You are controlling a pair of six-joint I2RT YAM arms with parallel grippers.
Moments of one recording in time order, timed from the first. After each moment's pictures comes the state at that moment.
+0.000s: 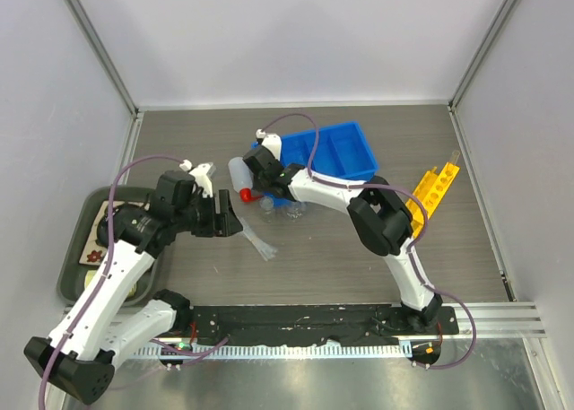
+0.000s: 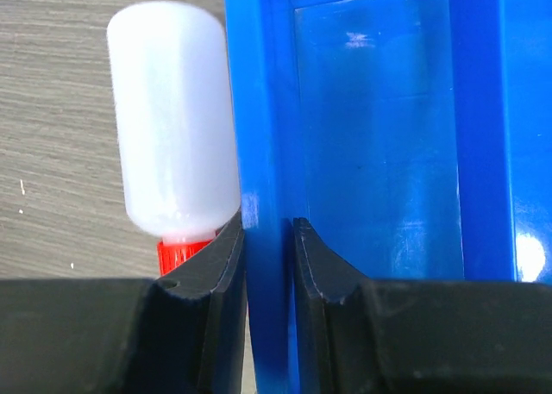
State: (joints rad) left arm -0.42 0.90 0.97 -0.87 0.23 -0.42; right arm 0.87 2.20 1.71 -0.26 0.38 0.62
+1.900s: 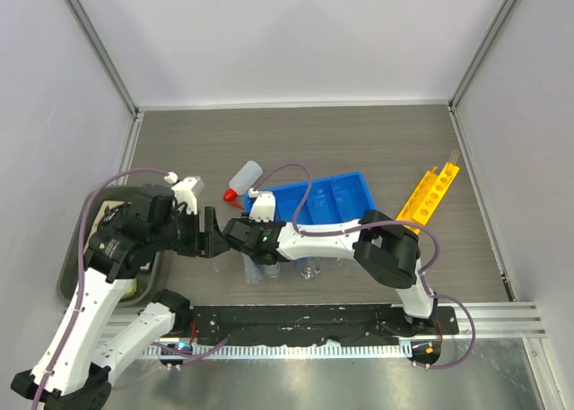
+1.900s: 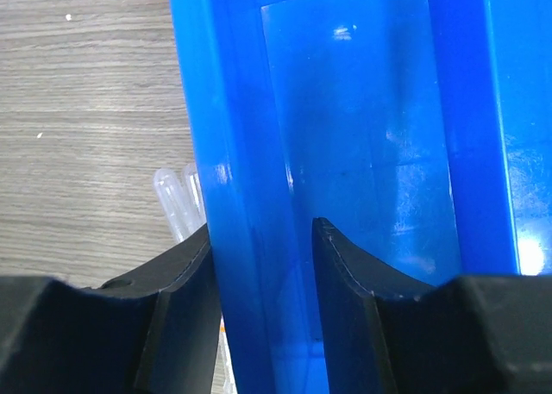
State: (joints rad) left arm -0.42 0.75 1.07 -1.16 0.28 -0.36; right arm 1.26 2.02 1.43 -0.44 0.68 1.10
